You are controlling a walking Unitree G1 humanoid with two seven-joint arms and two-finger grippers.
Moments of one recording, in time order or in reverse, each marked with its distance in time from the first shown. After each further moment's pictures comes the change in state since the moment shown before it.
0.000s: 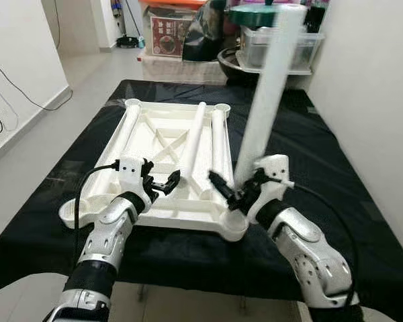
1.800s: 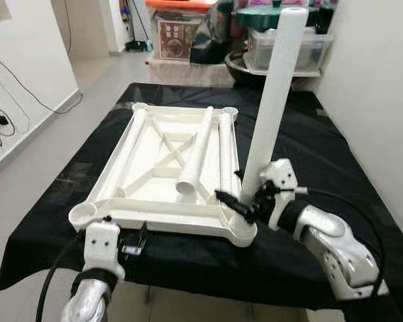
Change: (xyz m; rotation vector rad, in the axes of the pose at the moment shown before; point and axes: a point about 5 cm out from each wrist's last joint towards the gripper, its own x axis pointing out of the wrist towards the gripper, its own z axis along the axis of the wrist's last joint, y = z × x) left arm -0.136 -0.020 -0.046 0.186 0.103 0.394; right arm -0.010 -0.050 -0.004 -0.114 0.129 -0.028
